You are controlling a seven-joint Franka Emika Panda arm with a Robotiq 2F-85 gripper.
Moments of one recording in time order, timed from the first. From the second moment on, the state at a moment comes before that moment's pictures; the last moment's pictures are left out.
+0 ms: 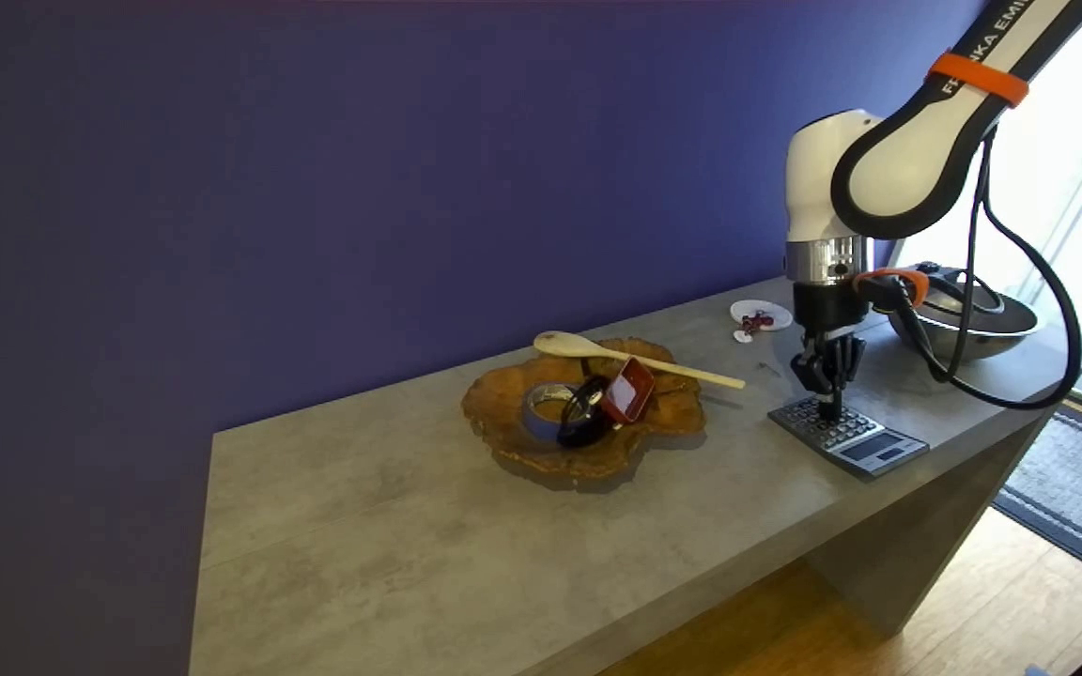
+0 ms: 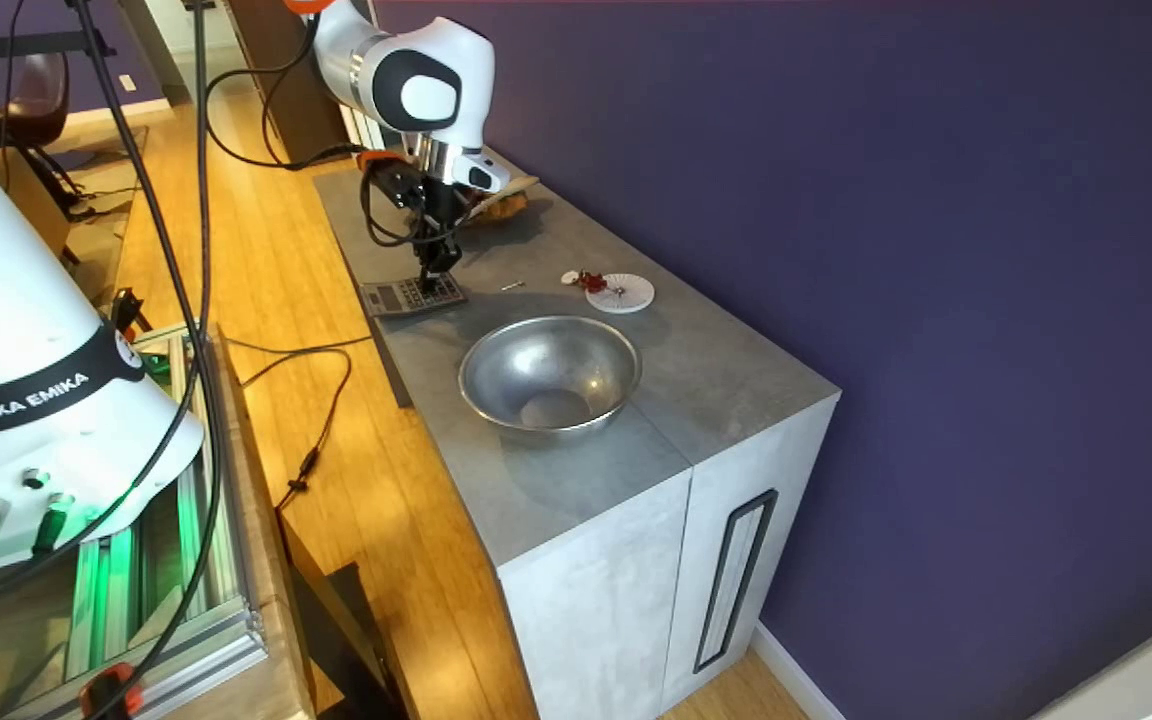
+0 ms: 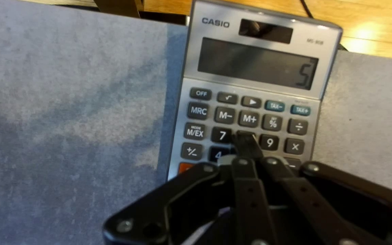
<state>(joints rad) 0.22 0.47 0.17 -2.32 0.15 2.48 0.18</state>
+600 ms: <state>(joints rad) 0.22 0.45 0.17 -2.32 0.15 2.48 0.18</state>
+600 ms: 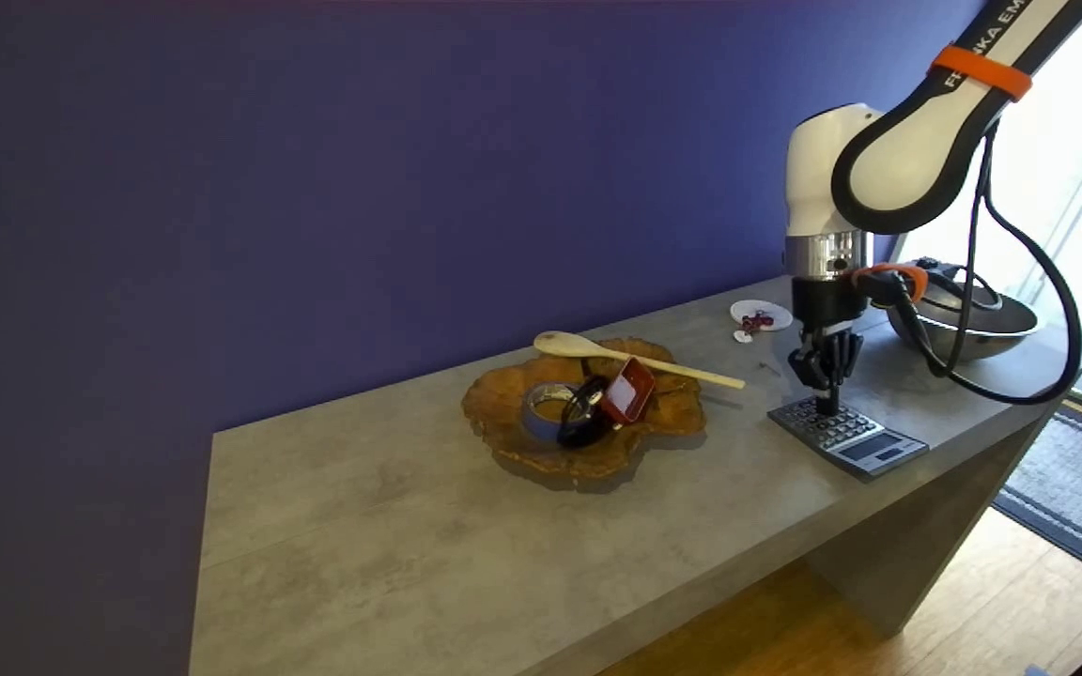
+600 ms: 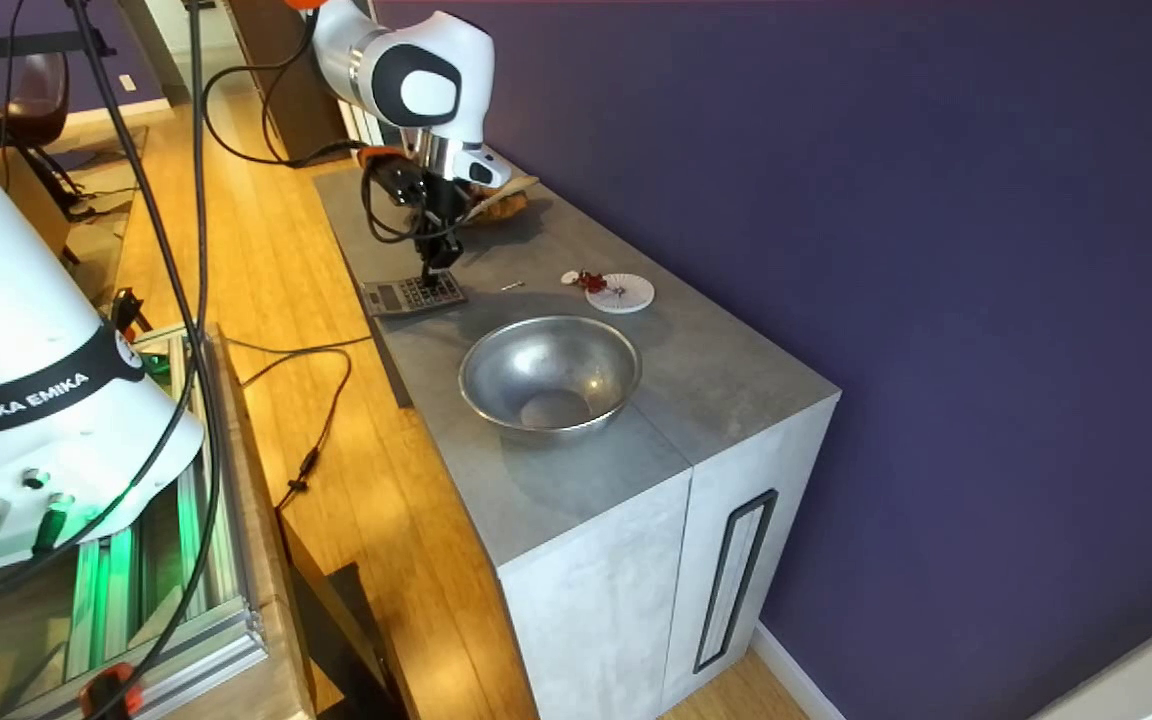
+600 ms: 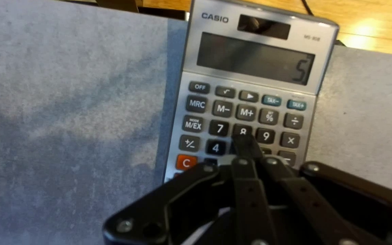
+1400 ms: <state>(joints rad) 0.23 0.43 0.18 -2.32 0.15 2.50 0.18</state>
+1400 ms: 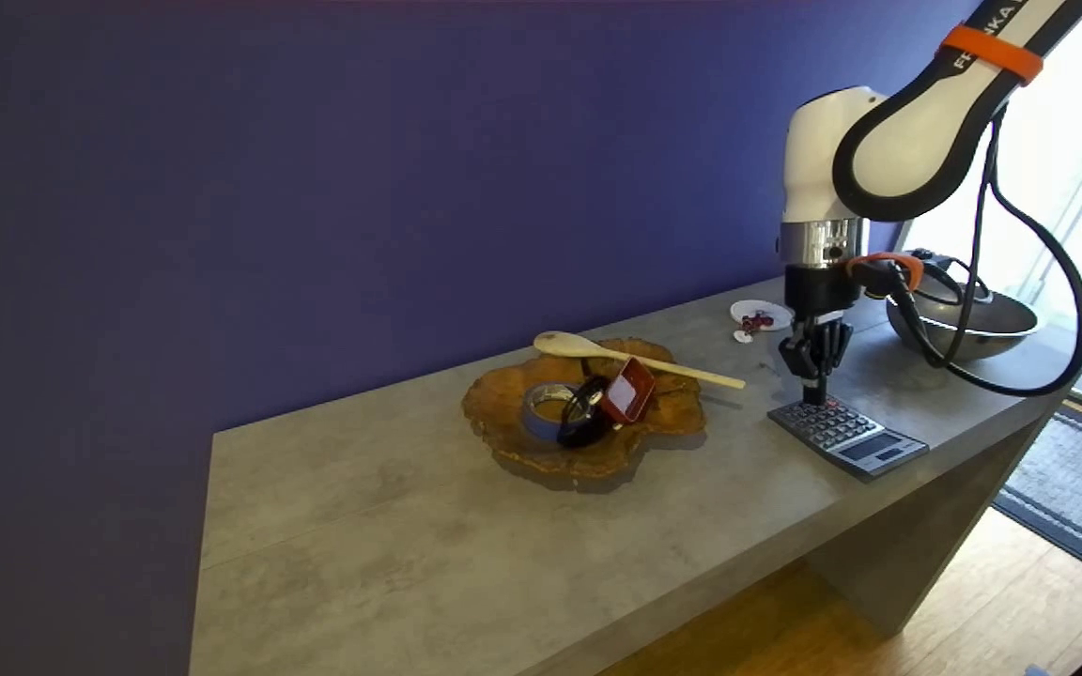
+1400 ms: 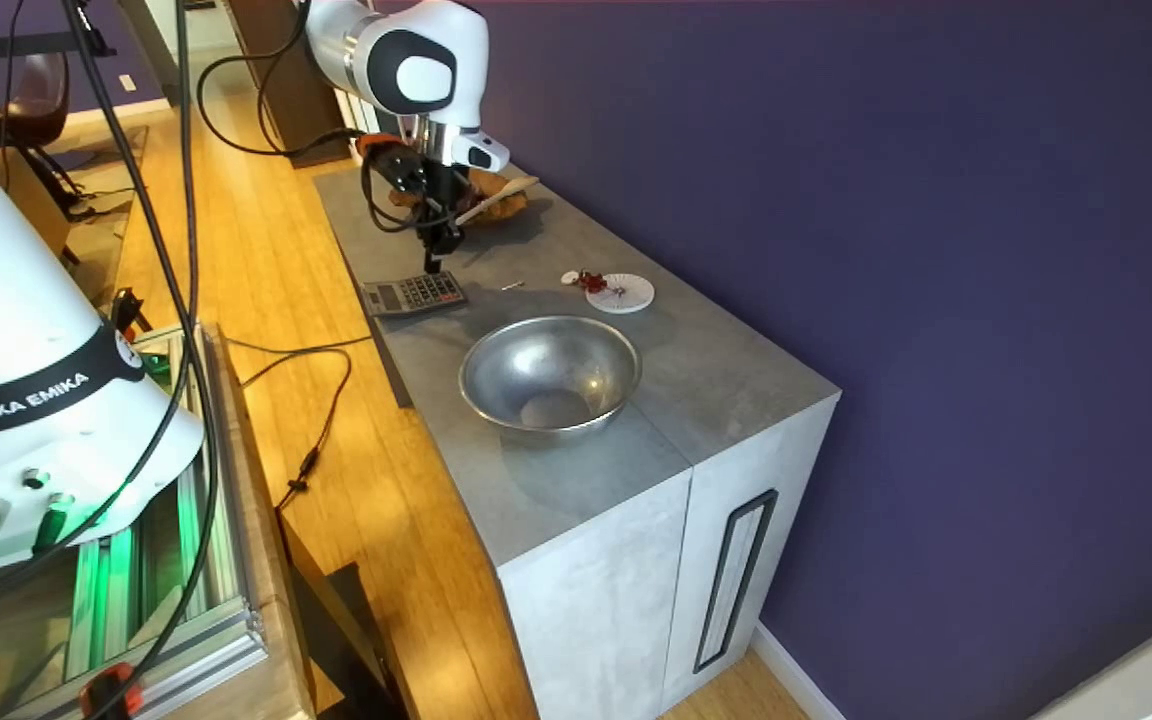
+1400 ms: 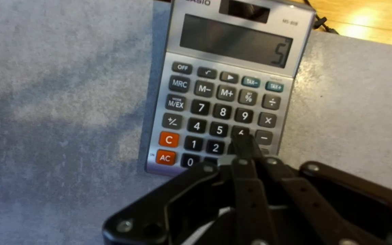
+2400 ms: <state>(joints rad) 0.23 0.48 0.17 -2.29 0.15 2.53 0.18</state>
